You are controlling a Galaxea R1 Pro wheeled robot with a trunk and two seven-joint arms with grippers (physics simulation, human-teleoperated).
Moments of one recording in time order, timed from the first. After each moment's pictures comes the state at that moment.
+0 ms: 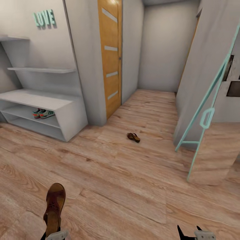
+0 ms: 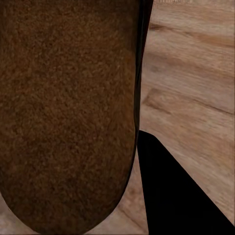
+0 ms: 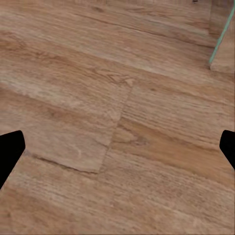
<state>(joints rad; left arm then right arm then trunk) -0.20 0.05 0.08 -0.32 0.02 -0.75 0.17 -0.18 -0.03 -0.78 -0.54 0.46 -0.58 0.37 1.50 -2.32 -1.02</state>
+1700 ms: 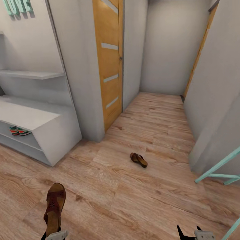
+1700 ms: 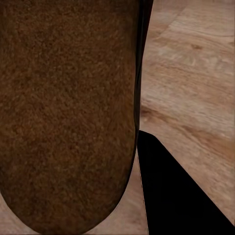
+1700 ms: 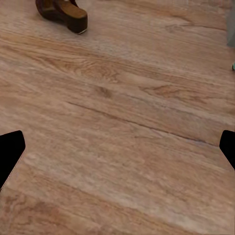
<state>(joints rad) -0.20 0.05 0.07 -0.32 0.02 -0.75 0.17 -0.18 -0.03 -0.78 -0.54 0.46 -0.58 0.37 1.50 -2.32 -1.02</state>
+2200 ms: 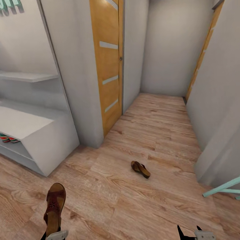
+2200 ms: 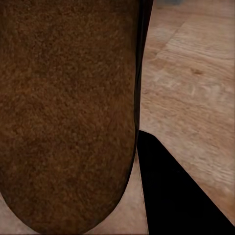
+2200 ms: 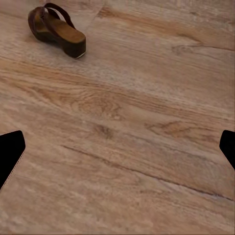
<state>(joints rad) -0.20 0.05 0.07 -0.32 0.02 -0.75 0.16 -0.18 -0.03 -0.78 -0.54 0.46 -0.58 0.37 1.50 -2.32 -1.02</state>
